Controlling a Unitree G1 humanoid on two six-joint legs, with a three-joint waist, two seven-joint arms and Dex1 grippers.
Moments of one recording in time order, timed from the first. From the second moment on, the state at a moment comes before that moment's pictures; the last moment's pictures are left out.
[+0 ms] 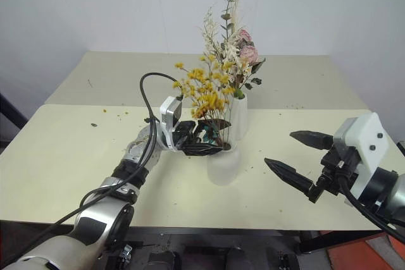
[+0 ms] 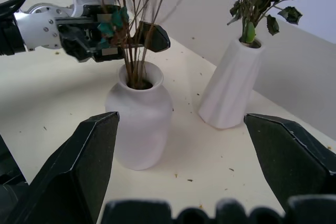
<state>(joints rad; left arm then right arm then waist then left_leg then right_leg) -0.93 0.17 -0.12 0.70 -0.59 0.06 -1.61 0.14 -0.96 -0.79 -0.85 1.07 0.86 0.58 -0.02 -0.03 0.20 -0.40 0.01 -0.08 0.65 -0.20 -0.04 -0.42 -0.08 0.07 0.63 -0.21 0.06</state>
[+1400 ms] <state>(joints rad) -0.70 0.88 0.14 0.31 -0.47 0.10 -1.47 0.41 -1.01 -1.11 -0.62 0.76 0.76 1.02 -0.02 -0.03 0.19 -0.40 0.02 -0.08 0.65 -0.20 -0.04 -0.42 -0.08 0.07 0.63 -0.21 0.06</state>
